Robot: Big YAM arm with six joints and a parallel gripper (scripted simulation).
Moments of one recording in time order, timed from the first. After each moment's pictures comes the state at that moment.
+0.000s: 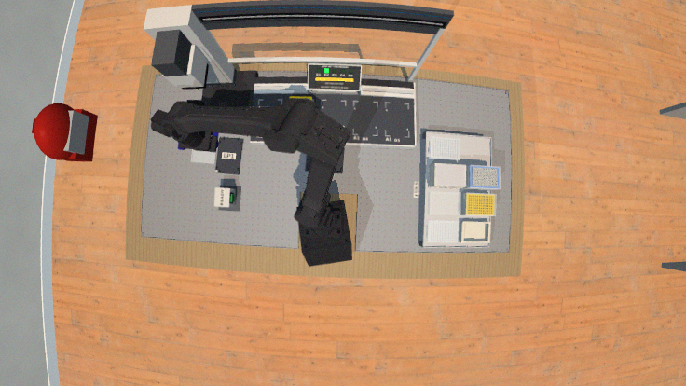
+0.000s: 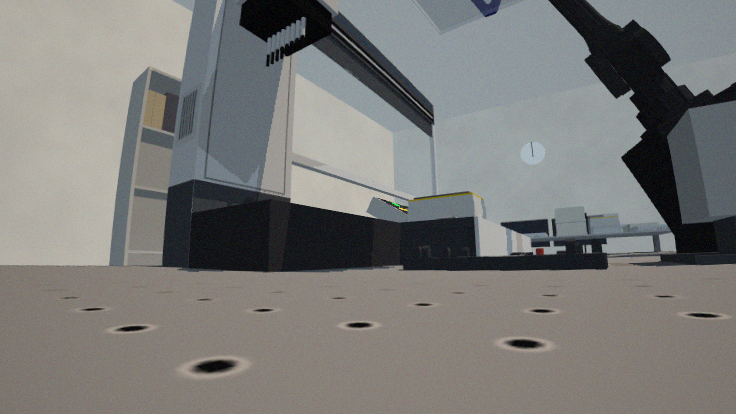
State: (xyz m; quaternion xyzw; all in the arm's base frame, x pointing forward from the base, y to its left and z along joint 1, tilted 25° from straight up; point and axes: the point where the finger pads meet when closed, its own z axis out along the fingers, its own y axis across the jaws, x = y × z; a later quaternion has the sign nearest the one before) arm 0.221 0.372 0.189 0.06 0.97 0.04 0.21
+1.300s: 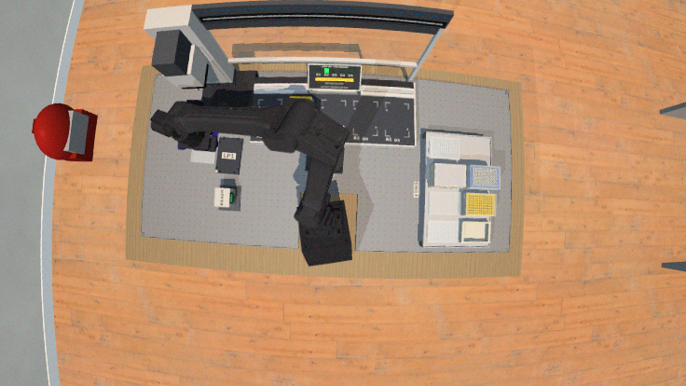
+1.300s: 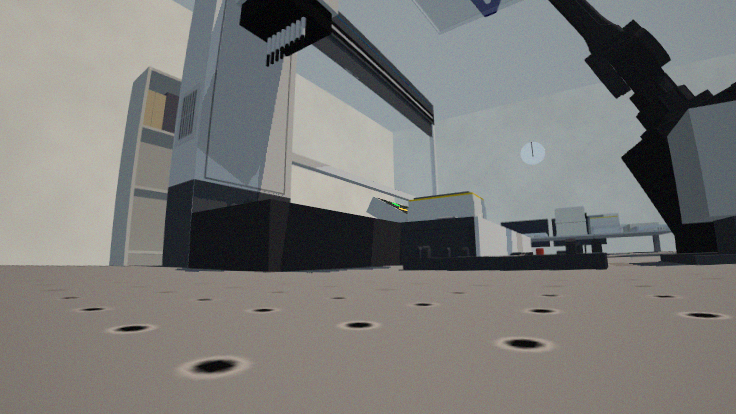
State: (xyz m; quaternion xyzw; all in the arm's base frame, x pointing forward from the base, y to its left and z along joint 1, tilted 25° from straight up) arm 0.221 0.373 0.189 0.06 0.97 0.04 0.21
